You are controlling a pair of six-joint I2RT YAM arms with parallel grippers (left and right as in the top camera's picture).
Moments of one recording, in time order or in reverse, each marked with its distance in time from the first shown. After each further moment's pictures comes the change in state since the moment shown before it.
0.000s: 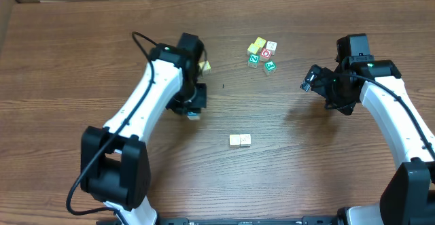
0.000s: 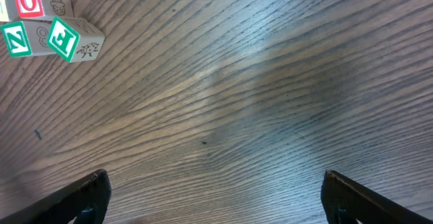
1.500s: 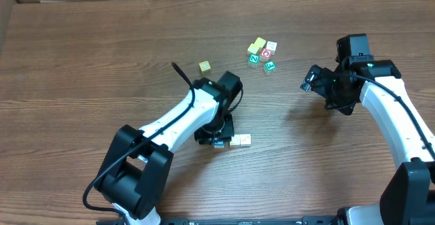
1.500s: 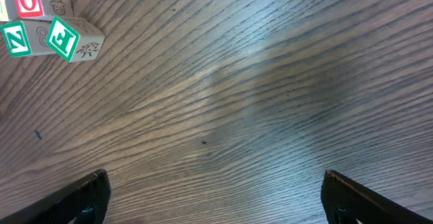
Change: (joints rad) left arm -0.225 0.000 -0.230 0.165 0.026 -0.355; right arm 0.000 0.000 0.000 0.000 0.000 0.000
